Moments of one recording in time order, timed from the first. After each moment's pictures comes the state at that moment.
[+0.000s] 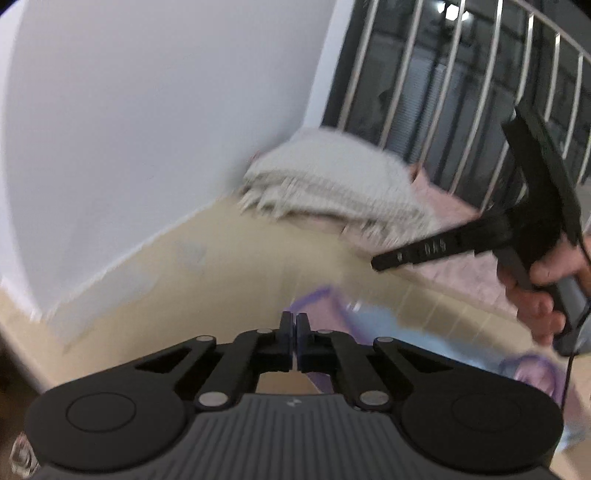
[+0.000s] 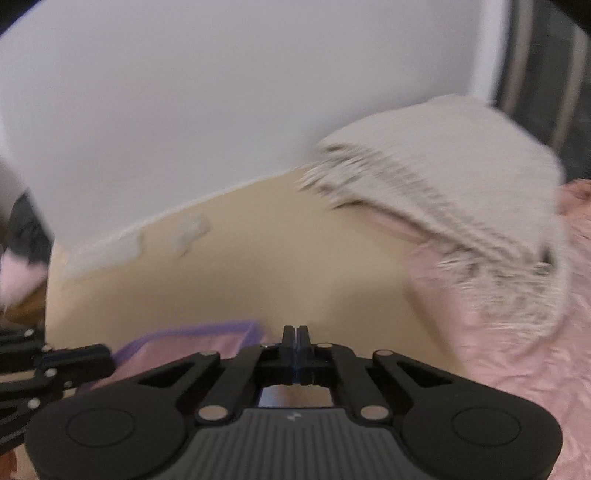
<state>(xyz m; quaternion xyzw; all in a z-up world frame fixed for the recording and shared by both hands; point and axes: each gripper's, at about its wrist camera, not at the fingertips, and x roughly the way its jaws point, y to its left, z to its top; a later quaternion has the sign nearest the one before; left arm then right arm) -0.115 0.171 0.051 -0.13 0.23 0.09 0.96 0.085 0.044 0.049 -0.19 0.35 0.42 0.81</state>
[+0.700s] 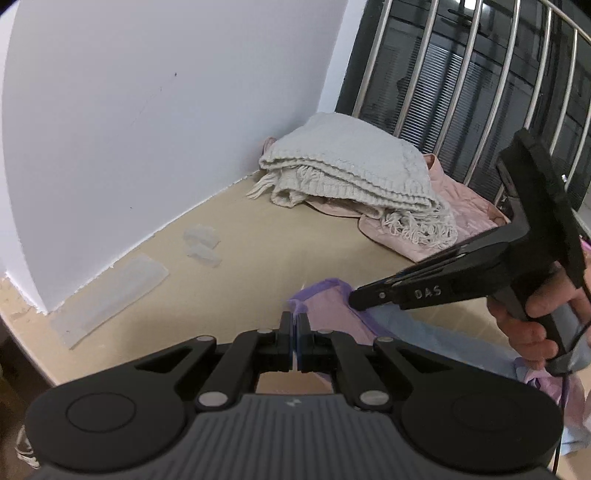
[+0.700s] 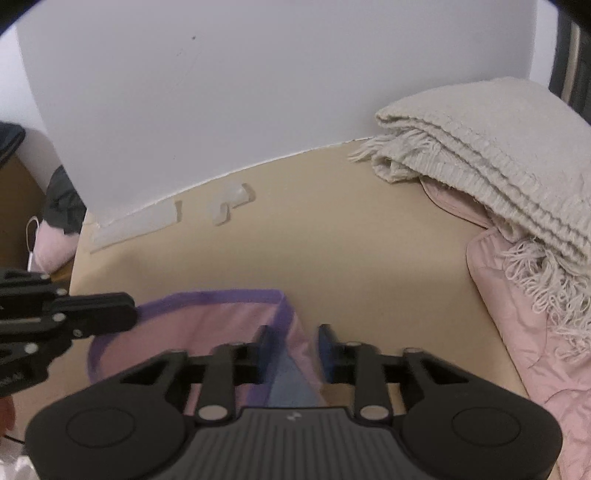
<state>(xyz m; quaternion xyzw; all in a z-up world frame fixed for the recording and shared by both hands) -0.102 0.190 0.036 -0.16 0.27 0.10 0.94 0.088 0.070 0.015 -0.20 0.40 0.49 0.75</state>
